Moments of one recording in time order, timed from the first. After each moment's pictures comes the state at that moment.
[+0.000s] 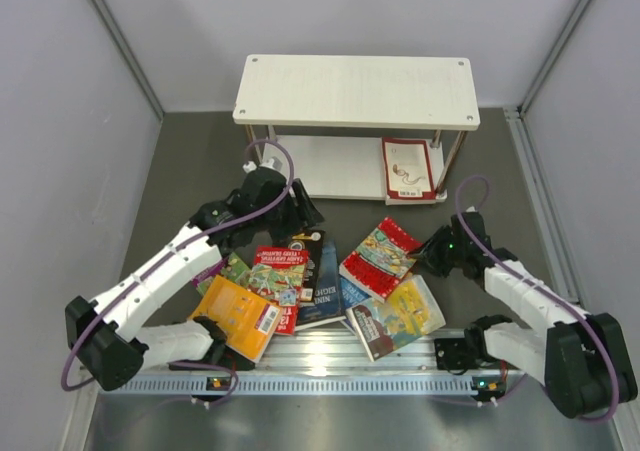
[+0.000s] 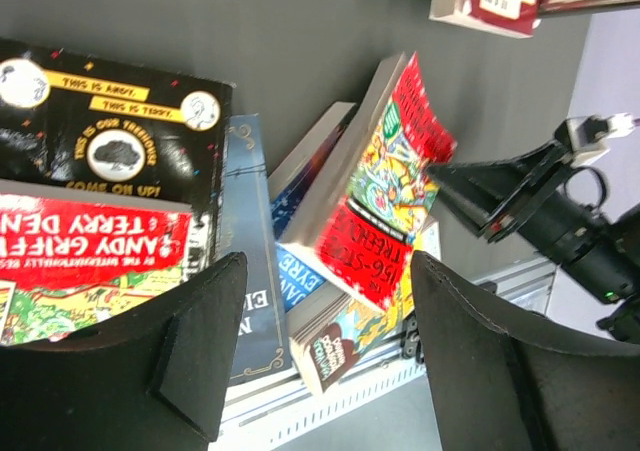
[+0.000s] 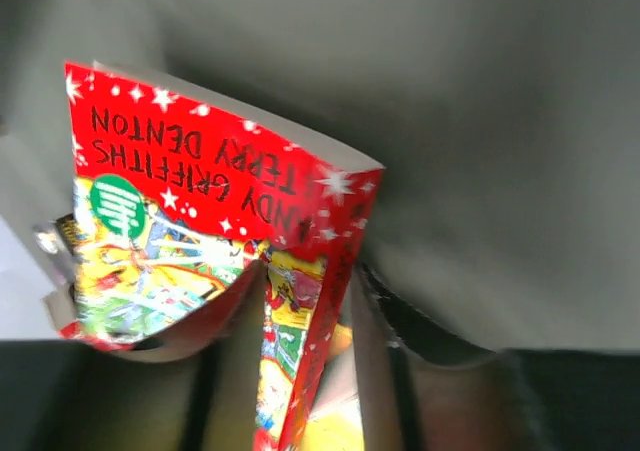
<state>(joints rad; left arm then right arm) -0.69 1.17 1.10 -0.66 -0.01 -0.96 0.25 1.02 0.40 -0.29 -0.19 1.00</state>
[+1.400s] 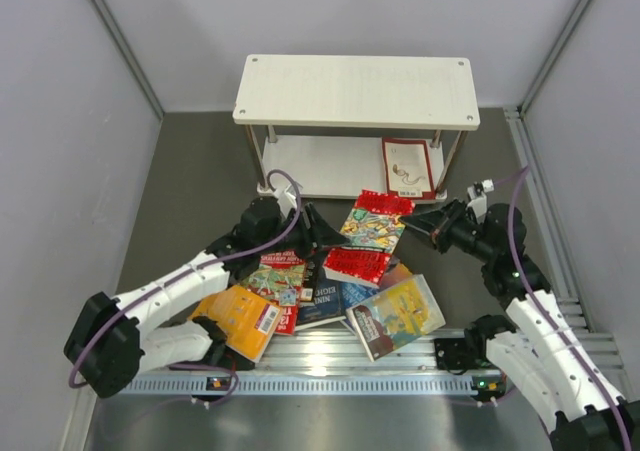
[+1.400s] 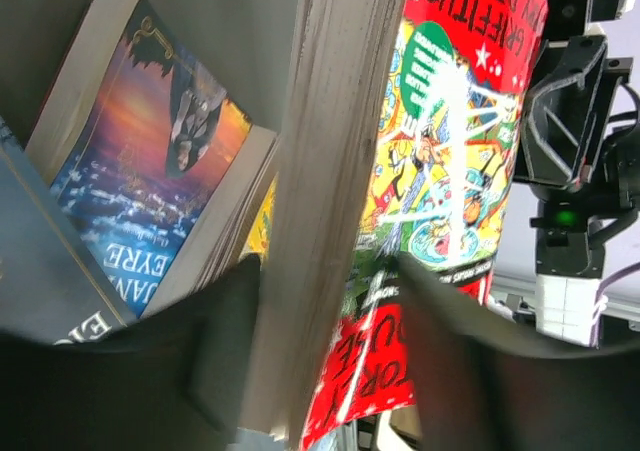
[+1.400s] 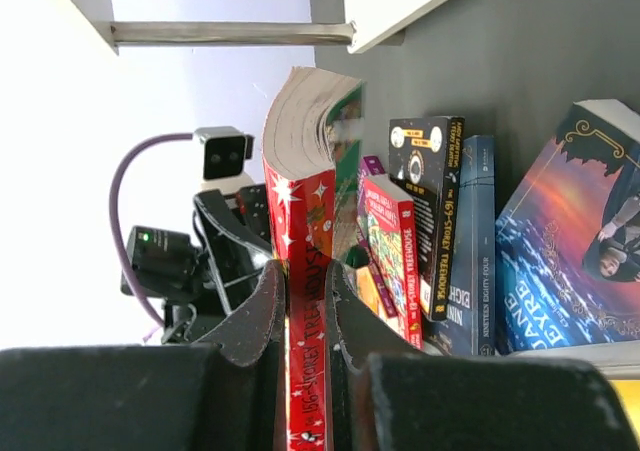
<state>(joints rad) -0.69 1.13 0.63 0.12 0.46 -1.18 0.25 0.66 0.53 -0.15 -0.53 1.27</state>
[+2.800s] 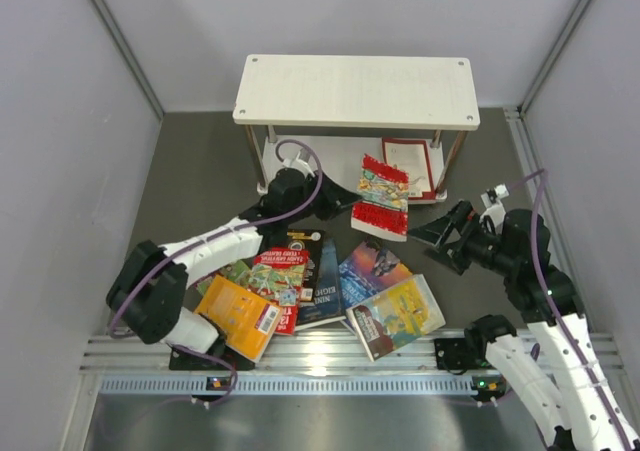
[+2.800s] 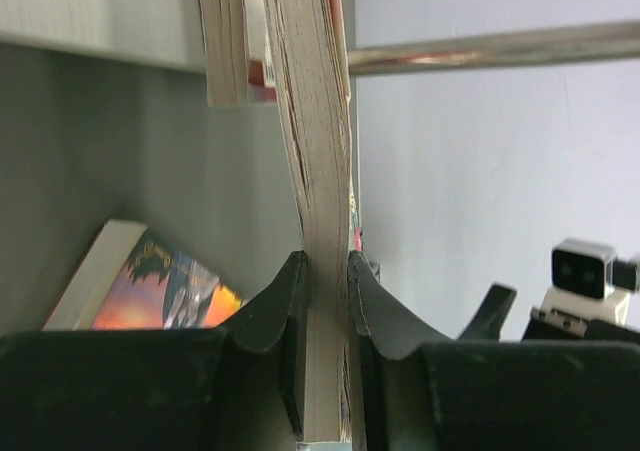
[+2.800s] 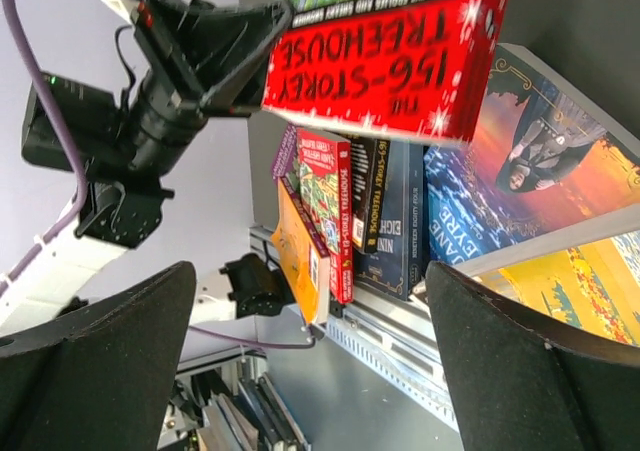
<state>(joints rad) -0.67 1.44 0.86 0.27 0.24 -1.20 0.25 0.54 0.75 -0.66 -0.49 1.01</state>
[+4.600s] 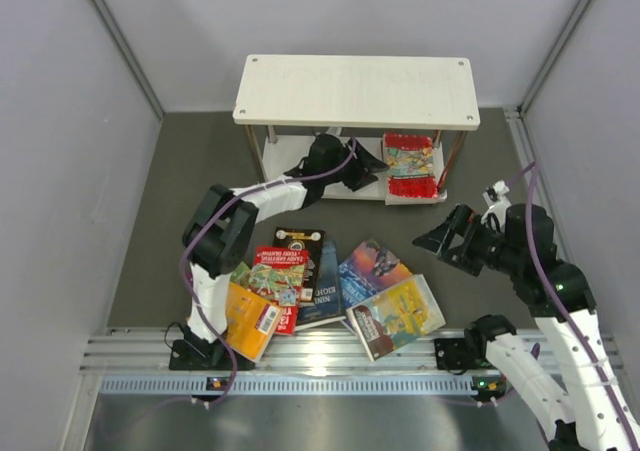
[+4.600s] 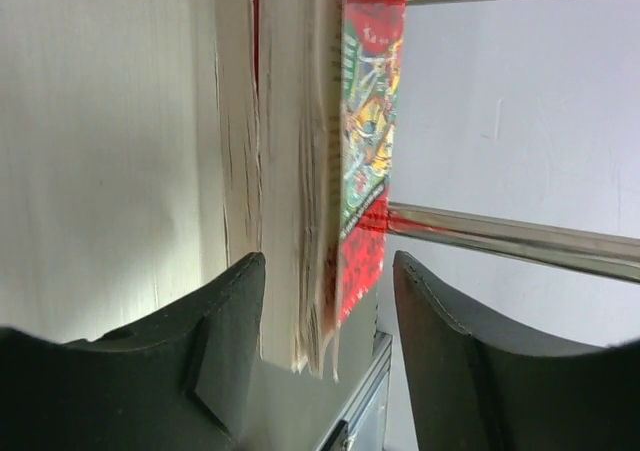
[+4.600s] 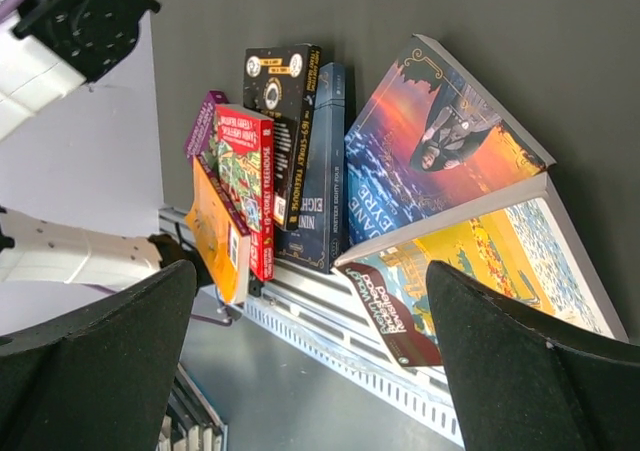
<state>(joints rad) -0.62 2.07 1.40 0.30 0.29 -1.21 0.24 0.60 0.89 -0.90 -0.42 0.75</state>
